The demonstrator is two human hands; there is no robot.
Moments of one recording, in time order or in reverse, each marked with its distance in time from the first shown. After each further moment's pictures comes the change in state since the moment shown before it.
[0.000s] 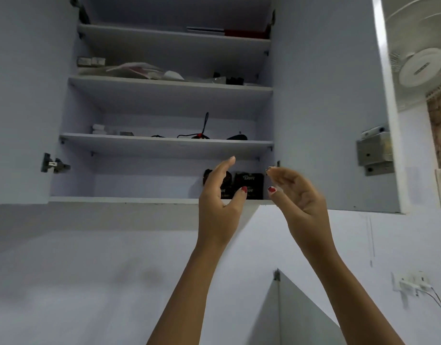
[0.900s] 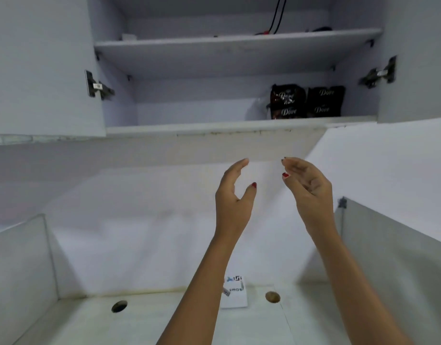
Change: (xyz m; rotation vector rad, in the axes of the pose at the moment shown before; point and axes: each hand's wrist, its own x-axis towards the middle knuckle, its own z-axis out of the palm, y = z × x) left_hand -0.064 -0.175 -0.182 -0.010 -0.062 -0.360; right_hand -0.086 0.124 0.216 0.098 0.127 0.381
